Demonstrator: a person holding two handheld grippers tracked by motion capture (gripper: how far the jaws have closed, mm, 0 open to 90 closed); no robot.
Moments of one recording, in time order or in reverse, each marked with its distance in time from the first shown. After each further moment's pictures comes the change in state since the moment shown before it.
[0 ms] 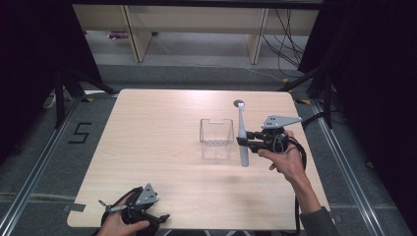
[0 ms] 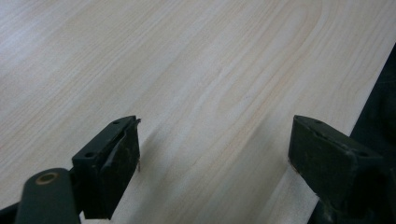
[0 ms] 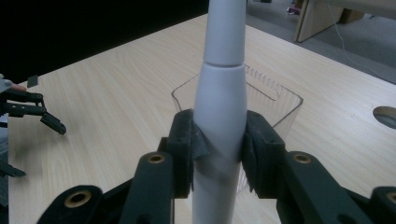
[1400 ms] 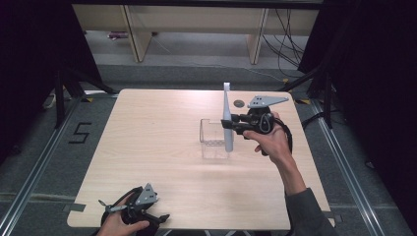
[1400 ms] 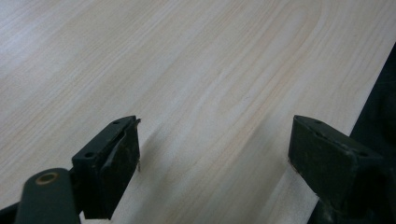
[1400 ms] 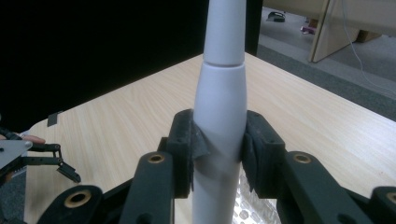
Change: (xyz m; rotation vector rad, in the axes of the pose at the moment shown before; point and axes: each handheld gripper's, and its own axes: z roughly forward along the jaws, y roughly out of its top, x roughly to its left) left arm 0.000 0.000 -0.001 0.002 -0.001 0.005; right arm 0.003 0.056 0.026 -0.059 0.071 0.027
